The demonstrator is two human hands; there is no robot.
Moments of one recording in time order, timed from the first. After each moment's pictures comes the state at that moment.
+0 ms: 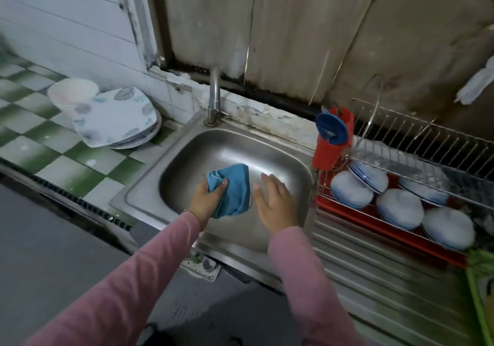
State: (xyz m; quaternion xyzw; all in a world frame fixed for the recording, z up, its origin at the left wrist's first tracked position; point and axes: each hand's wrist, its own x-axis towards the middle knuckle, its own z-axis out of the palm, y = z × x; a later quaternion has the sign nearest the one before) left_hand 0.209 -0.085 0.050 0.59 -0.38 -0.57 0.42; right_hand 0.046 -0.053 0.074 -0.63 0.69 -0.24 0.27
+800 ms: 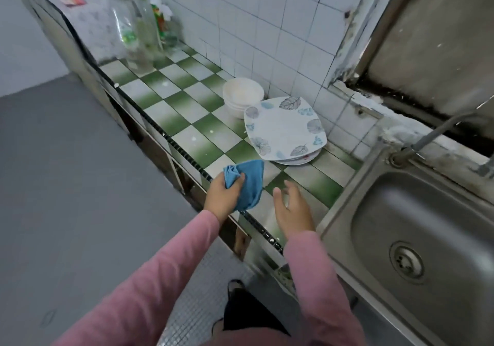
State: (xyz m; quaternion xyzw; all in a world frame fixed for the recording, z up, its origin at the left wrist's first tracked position) left_hand 0.635 -0.139 0.029 0.69 -0.30 -0.43 0.49; right_hand 0.477 -0.153 0.036 -0.62 0.64 -0.19 0.40
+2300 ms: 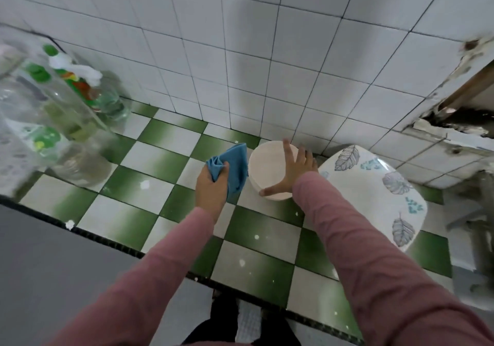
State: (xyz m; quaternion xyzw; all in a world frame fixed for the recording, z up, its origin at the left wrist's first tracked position) left_hand 0.934 -0.549 0.012 0.65 -0.37 -0.51 0.43; right_hand 0.732 -0.588 -0.009 -0.60 0.74 0.09 0.27
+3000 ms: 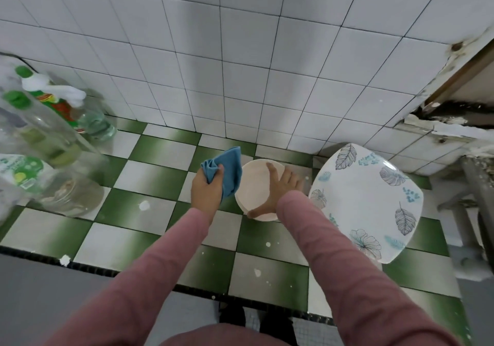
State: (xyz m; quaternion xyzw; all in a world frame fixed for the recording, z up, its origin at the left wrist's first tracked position) left_hand 0.975 -0.586 0.009 0.63 -0.40 -0.54 0.39; right_hand 0.800 -0.573 -0.030 -0.56 0.77 0.13 0.27
